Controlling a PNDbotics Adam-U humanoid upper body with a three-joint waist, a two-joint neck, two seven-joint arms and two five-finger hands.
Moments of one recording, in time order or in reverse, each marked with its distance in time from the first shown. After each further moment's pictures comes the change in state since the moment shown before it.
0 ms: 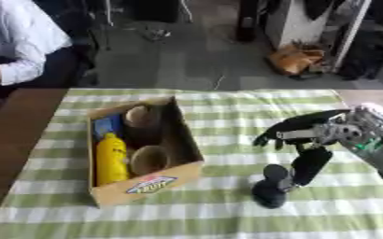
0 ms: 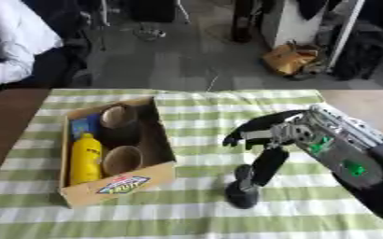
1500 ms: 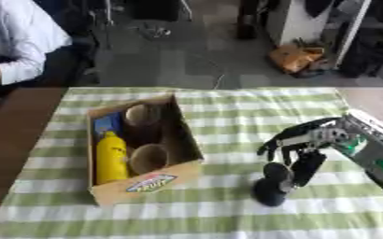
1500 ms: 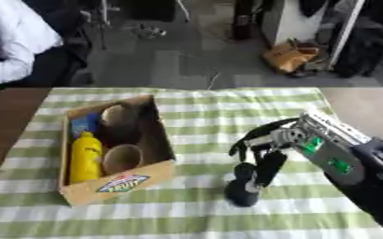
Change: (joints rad) left arm 0.000 -0.001 0.006 0.000 0.001 0.009 0.013; right arm 0.000 0.032 0.022 0.126 -0.024 -0.055 0.006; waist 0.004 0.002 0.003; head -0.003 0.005
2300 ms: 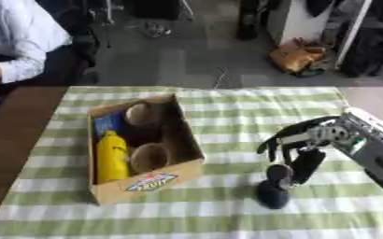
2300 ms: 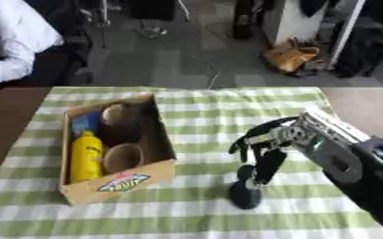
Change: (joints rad) left arm 0.000 0.000 0.001 0.000 0.000 0.006 0.012; right arm -0.004 0.000 0.000 0.005 0.017 0.008 -0.002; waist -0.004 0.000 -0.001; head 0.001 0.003
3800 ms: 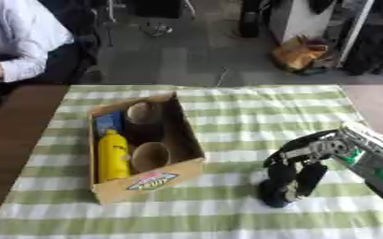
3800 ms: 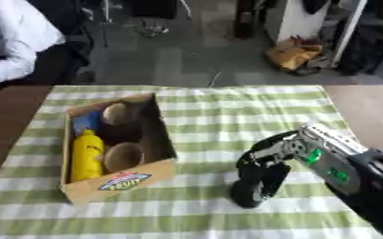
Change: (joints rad) left arm 0.000 -0.008 0.005 0.000 0.000 0.001 0.008; right arm 0.029 0.002 0.027 0.050 0.013 -0.023 0.002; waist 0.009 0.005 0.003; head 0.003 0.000
